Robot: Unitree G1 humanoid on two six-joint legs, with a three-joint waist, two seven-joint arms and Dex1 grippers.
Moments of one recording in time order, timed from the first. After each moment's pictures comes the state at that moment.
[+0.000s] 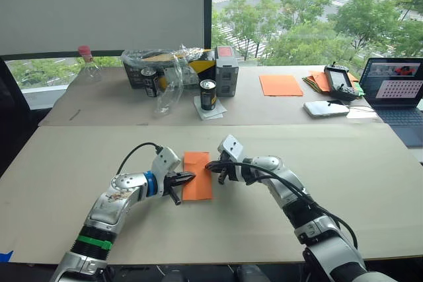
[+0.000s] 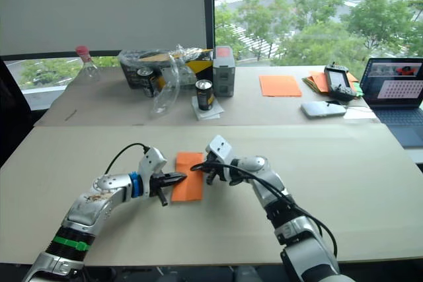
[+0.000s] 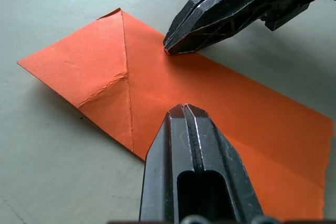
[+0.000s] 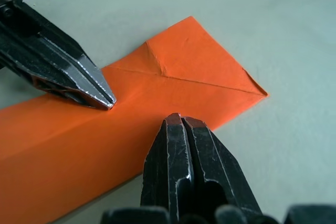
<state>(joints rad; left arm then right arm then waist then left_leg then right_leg) -0.35 0.51 -0.13 0.01 -0.26 0.51 -0.83 -0.73 -0.20 0.28 0.46 0.06 0.36 0.80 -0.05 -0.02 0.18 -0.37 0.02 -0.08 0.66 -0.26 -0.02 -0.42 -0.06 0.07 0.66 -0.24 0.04</state>
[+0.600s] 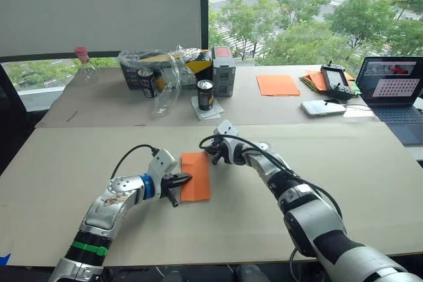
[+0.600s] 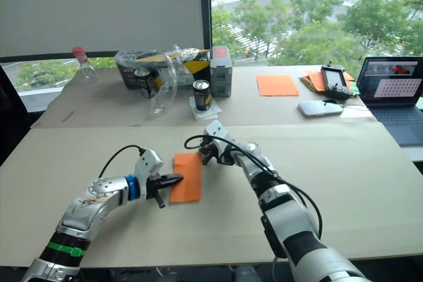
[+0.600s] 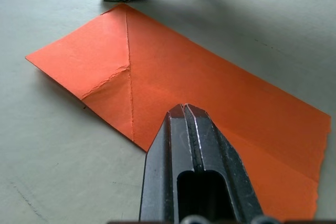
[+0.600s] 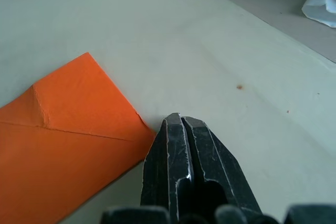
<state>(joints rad) -0.31 0.52 -0.11 -0.04 -0.27 0.54 -0.80 -0.99 -0.12 0.20 1.00 0.00 0.08 0.67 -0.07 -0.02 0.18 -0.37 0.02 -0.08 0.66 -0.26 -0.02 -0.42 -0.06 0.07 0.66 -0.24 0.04</state>
